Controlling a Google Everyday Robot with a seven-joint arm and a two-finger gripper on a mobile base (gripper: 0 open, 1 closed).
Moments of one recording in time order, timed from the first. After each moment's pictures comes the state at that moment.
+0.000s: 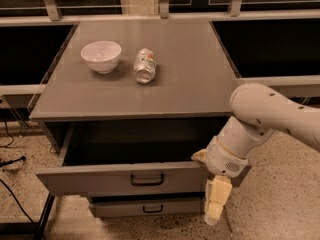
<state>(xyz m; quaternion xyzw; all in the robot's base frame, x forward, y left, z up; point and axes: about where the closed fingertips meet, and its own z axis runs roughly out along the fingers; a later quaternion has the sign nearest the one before) 0.397 -0.112 0.693 -0.67 0.70 0.25 0.06</state>
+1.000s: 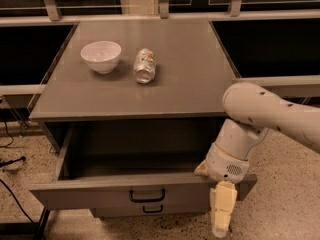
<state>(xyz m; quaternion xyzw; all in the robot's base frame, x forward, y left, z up) 0.358 -0.118 0.700 -0.66 0.69 0.29 -0.04</state>
